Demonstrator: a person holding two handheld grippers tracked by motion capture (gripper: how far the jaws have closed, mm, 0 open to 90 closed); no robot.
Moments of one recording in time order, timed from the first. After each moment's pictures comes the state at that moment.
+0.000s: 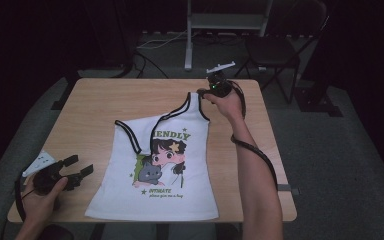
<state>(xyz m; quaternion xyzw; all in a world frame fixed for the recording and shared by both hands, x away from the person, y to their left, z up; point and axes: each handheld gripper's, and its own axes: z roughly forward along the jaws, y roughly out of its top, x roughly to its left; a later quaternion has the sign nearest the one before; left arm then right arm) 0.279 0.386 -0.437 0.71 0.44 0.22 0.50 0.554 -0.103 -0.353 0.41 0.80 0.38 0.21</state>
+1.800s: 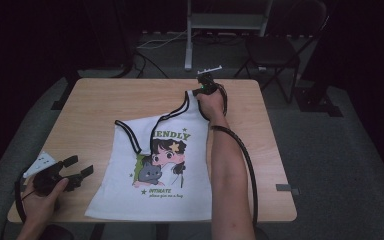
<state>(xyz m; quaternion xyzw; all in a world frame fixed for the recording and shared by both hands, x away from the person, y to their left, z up) 0.276 0.384 -0.437 0.72 0.44 0.23 0.49 0.613 -0.075 -0.410 0.48 0.77 0.40 0.15</state>
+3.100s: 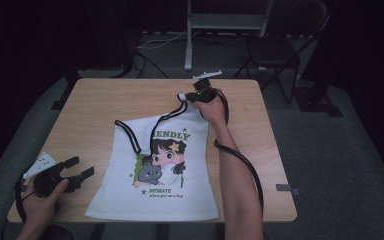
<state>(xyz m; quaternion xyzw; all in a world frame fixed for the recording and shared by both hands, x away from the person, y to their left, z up) 0.274 0.383 -0.437 0.72 0.44 0.22 0.50 0.543 -0.063 -0.379 0.41 0.78 0.44 0.15</state>
